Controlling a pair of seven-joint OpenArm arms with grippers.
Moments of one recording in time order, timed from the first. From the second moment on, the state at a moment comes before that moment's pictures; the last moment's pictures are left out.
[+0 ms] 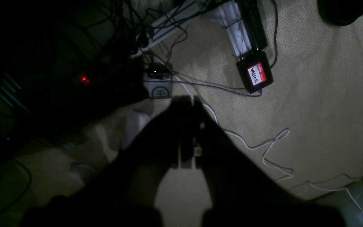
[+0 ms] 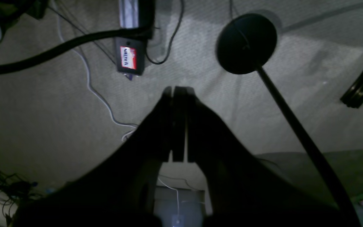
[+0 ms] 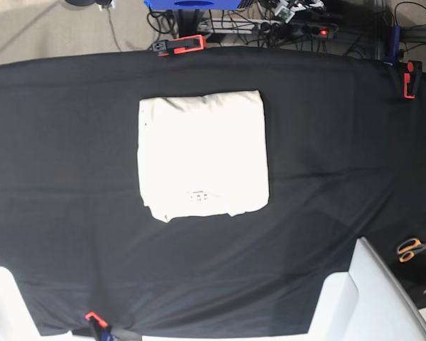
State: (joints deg) left arm 8.3 -11.0 19.6 1.6 9.4 -9.5 -22.2; right arm -11.4 4.3 -30.7 2.9 21.9 2.3 10.8
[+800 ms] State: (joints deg) left arm 7.5 -10.9 19.6 1.5 9.2 -9.5 -22.0; right arm -10.0 4.7 -30.7 3.3 21.9 2.3 10.8
